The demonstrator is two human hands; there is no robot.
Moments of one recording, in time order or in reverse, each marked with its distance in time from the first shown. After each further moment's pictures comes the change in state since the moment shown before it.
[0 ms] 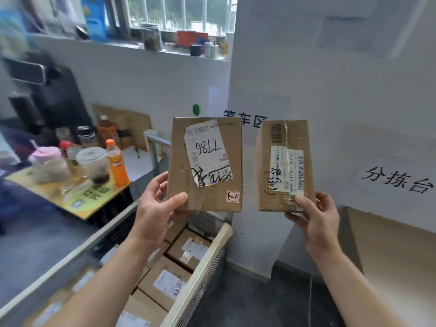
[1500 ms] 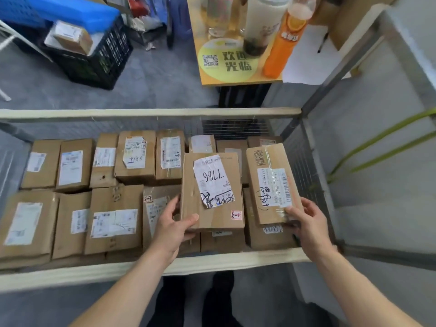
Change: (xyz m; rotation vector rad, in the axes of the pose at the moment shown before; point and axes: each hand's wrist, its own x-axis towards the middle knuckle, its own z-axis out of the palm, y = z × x) left_hand -0.047 -0.306 -0.170 -0.110 1.156 -0.492; right_hand 0.134 0.396 0.199 -0.602 -0.932 0.648
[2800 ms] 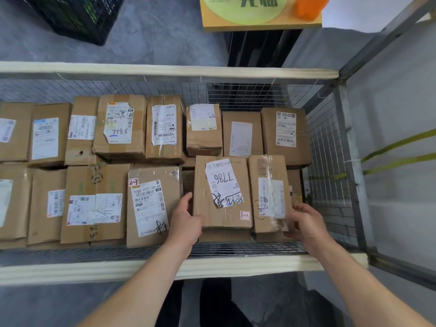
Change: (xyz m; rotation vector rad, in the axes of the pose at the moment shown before) left_hand 0.061 -0.064 0.042 0.205 0.134 -0.223; right_hand 0.077 0.079 0.004 -0.198 -0.086 0.390
